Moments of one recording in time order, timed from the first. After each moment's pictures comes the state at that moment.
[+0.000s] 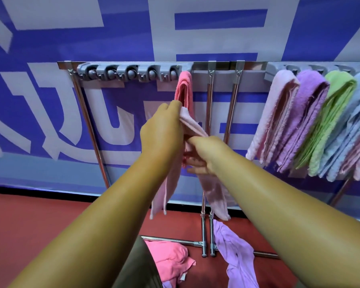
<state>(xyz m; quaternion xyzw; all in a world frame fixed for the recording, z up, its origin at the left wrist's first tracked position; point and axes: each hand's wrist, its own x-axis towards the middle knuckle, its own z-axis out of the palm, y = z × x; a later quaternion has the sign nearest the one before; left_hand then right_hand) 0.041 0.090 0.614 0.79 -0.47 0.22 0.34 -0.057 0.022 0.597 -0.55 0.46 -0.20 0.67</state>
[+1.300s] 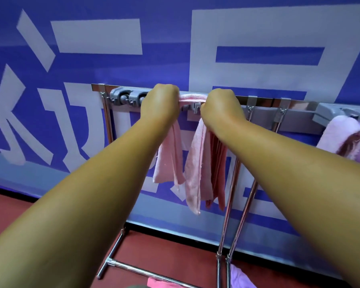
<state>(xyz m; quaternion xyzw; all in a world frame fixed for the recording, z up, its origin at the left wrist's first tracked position) 0.217 0.026 0.726 0.83 -0.41 0.28 0.25 0.074 -0.045 0.739 -0.86 0.40 -0.32 0.05</state>
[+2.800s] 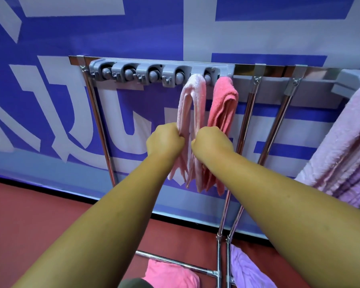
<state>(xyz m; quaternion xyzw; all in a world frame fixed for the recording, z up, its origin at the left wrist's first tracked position) 0.209 -0.010 0.568 0.87 -0.38 0.10 0.31 0.093 -0.072 0.598 -0.89 0.43 -0.16 0.08</state>
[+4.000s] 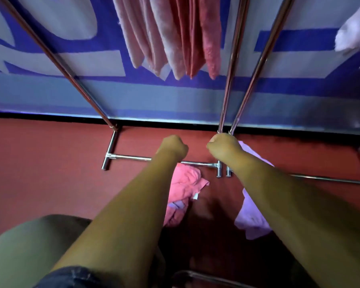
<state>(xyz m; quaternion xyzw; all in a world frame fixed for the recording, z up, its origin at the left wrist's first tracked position) 0.144 -0.004 0.190 0.89 -0.28 -0.35 0.09 -0.010 -0.095 0.221 -0.80 0.49 0.10 0.33</state>
